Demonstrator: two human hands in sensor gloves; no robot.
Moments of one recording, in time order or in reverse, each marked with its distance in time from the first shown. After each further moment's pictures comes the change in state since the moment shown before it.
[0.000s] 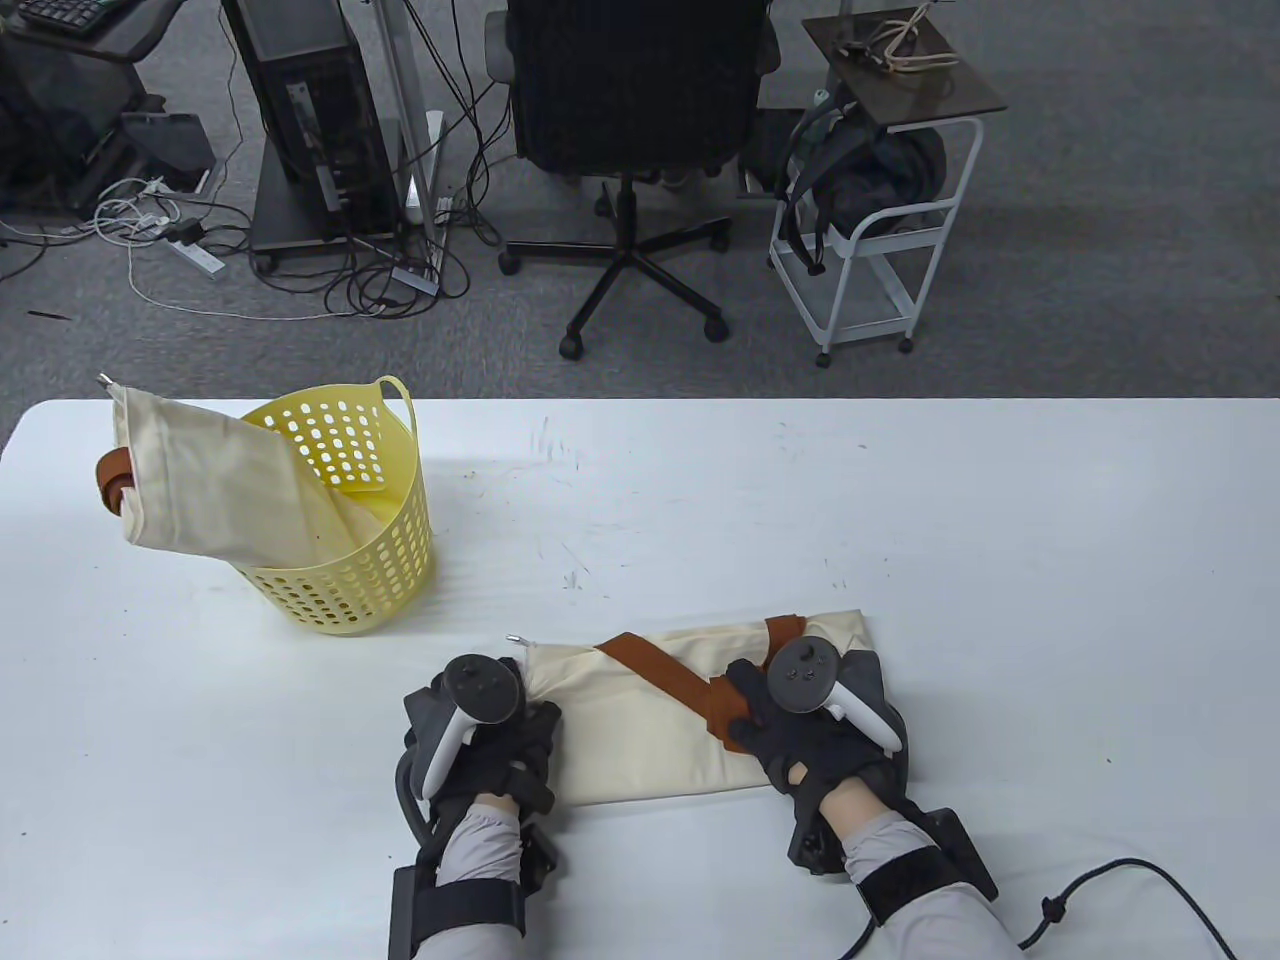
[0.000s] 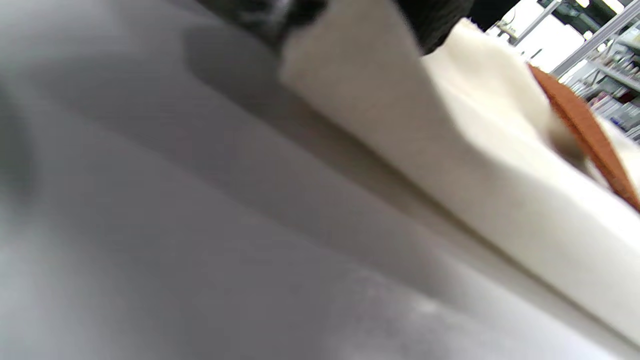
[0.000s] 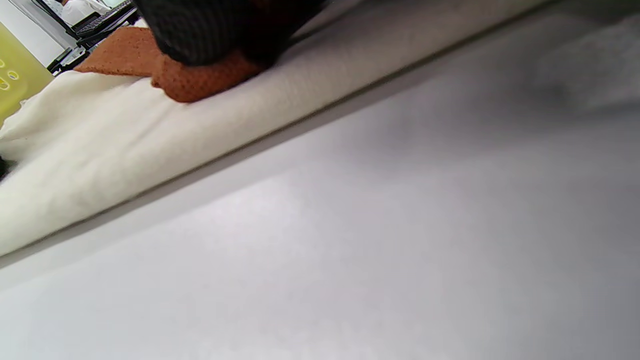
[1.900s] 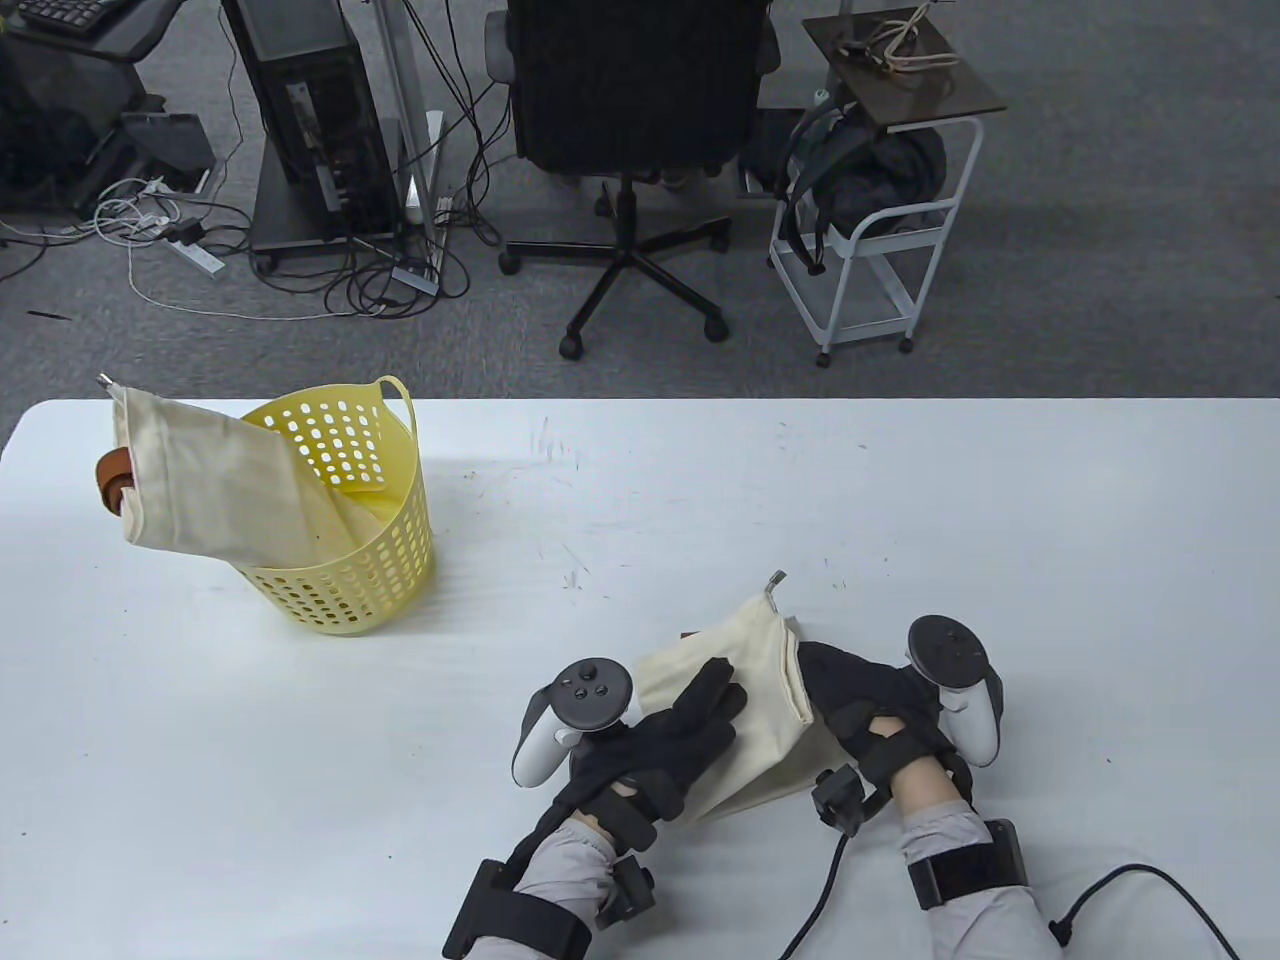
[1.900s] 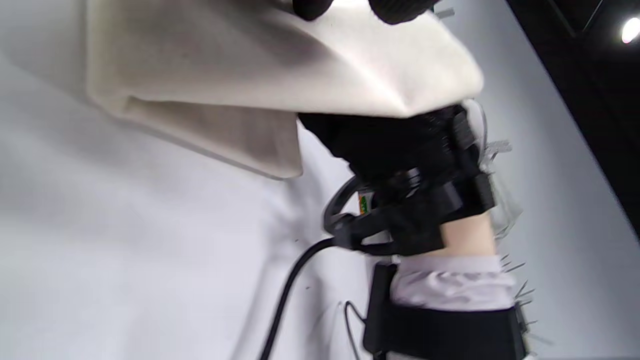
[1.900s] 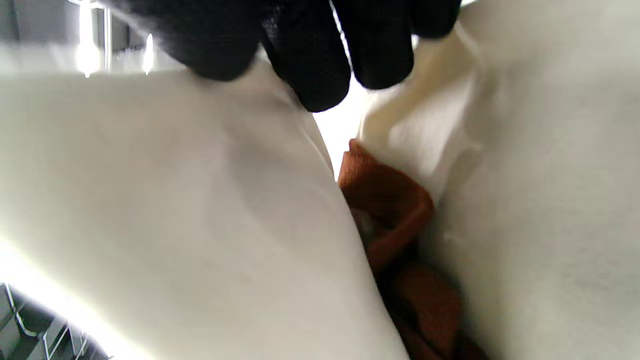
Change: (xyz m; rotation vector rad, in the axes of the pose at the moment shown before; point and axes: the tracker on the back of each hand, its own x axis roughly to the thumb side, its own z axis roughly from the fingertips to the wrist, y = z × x) left_hand 0.101 -0.070 0.031 -0.585 -0.662 0.313; right_hand -0.052 -0.049 0.021 -0.134 -0.195 -0.843
